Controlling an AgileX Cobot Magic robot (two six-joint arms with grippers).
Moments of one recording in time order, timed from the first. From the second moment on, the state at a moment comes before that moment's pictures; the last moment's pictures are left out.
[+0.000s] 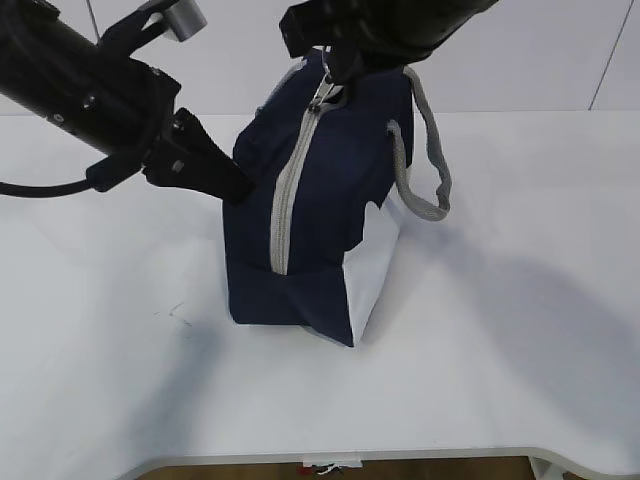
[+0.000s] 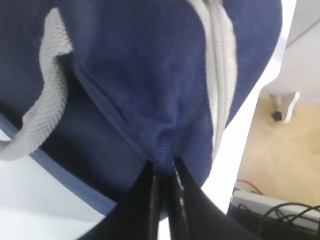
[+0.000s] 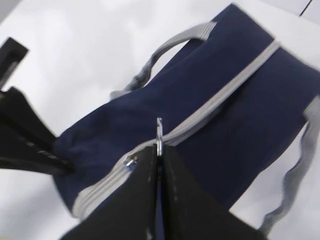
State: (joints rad) left arm -0.34 1.71 -1.30 -0.87 0.97 1.07; right arm 0.63 1.62 -1.56 -0.13 0.82 0.18
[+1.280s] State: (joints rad) left arm -0.34 1.67 -1.30 -0.69 1.13 1.02; right arm 0.48 1.85 -1.73 -0.28 0.67 0.23
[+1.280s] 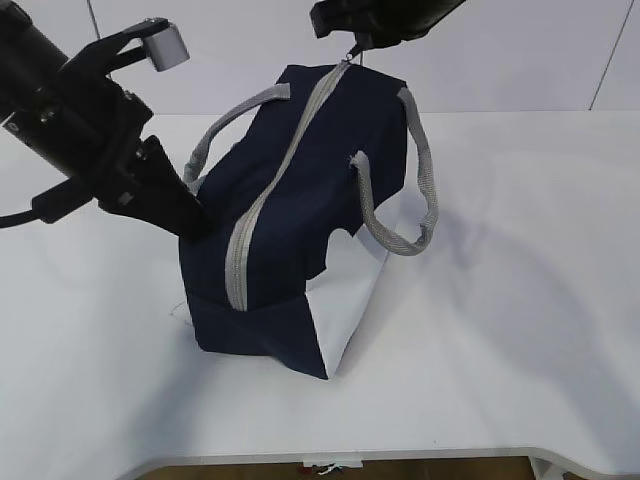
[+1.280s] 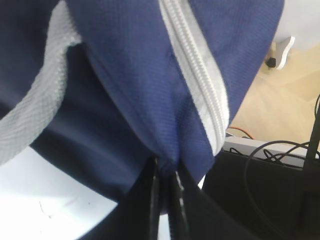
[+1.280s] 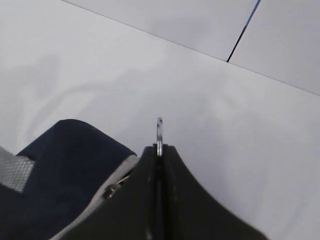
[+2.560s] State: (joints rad) left arm -0.34 1.64 -1.58 -0.49 1.14 0.51; right arm 0.41 1.94 -1.87 0.08 0.83 0.14
